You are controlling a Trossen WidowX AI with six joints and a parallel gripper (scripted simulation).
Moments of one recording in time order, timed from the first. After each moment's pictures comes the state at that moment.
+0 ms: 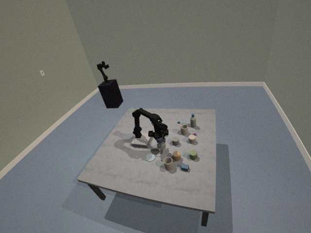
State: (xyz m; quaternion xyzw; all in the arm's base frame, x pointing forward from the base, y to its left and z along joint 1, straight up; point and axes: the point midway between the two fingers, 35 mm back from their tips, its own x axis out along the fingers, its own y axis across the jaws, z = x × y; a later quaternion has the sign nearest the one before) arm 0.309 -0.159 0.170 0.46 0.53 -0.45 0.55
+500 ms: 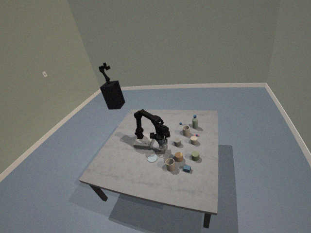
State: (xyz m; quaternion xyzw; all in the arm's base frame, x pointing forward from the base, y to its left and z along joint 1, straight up) arm 0.305 -0.166 0.167 0.46 0.53 -0.45 0.55
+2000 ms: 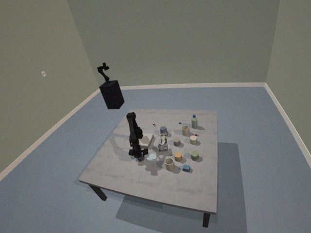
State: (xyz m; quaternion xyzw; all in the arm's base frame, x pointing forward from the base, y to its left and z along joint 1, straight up) arm 0.103 -0.290 0.037 0.45 0.53 -0.46 0.55
